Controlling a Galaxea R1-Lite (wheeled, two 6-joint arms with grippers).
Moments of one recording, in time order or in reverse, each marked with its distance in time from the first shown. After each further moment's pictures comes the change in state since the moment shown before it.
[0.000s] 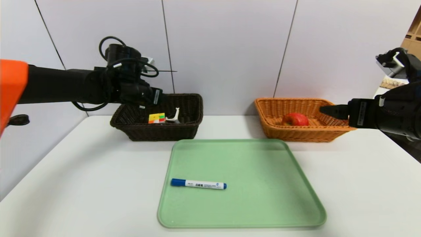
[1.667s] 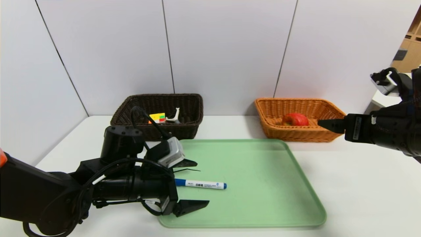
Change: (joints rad) left arm -0.279 -0.262 1.044 -0.738 -0.647 0.303; right arm -0.005 0.002 0.110 -0.050 -0.001 0.053
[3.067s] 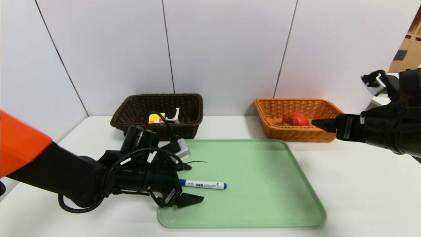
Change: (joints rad) left arm 0.045 0.130 -0.150 0.224 0.079 0.036; right arm 0.002 0.048 0.009 -0.064 0.001 0.001
